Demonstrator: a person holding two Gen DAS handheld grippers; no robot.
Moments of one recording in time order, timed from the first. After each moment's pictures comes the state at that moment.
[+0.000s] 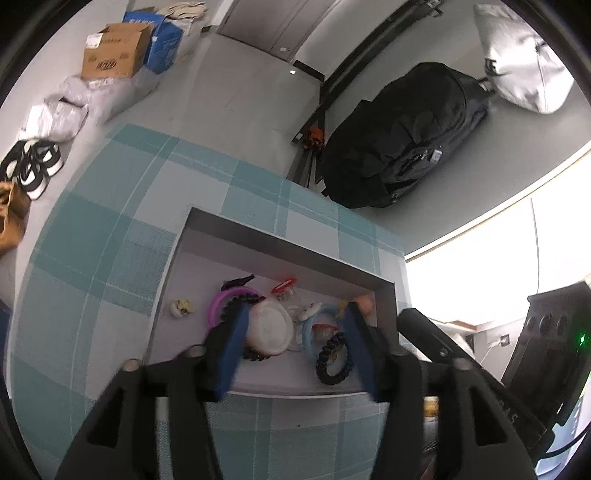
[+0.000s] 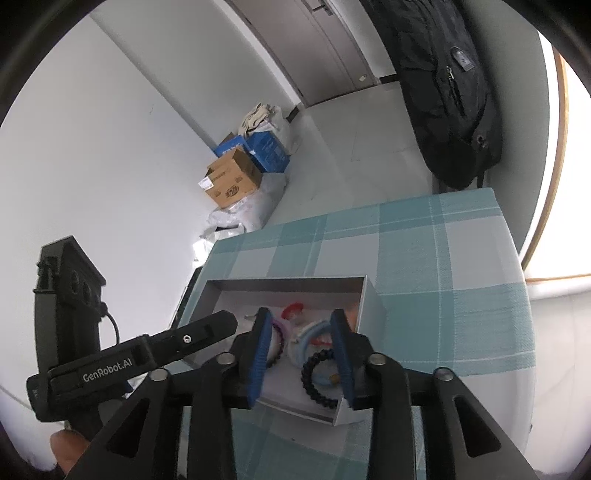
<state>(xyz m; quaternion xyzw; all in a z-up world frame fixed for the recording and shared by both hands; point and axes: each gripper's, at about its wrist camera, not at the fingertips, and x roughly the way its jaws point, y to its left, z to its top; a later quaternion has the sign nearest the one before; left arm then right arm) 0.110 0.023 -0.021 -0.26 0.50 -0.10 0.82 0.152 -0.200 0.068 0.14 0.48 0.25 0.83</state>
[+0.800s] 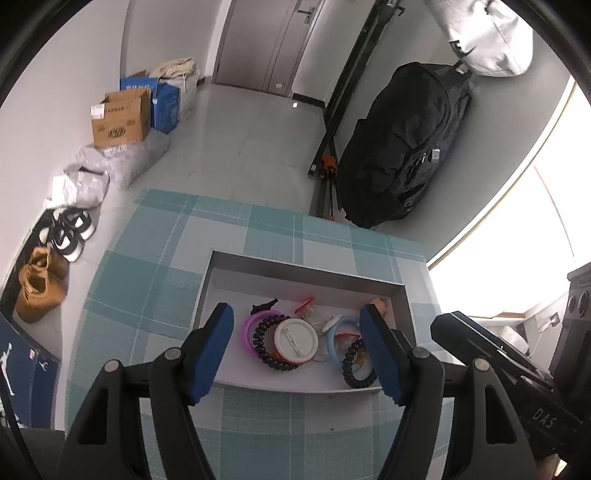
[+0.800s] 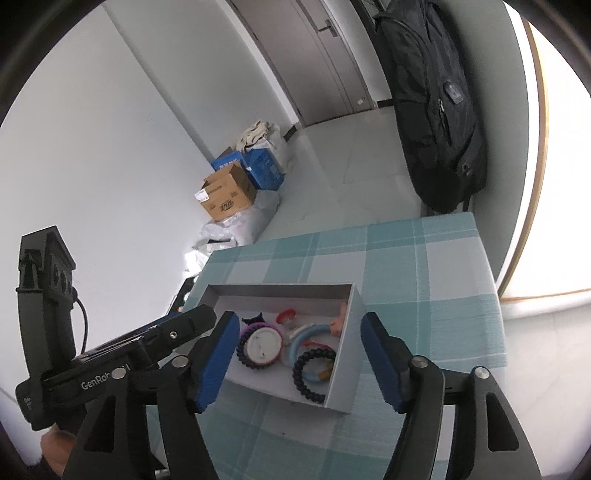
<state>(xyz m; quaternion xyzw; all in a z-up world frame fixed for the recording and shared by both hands) 0.090 0.007 0.006 -0.14 0.44 -0.05 0.88 0.128 -0.209 0.089 0.11 0.44 0.23 0.86</state>
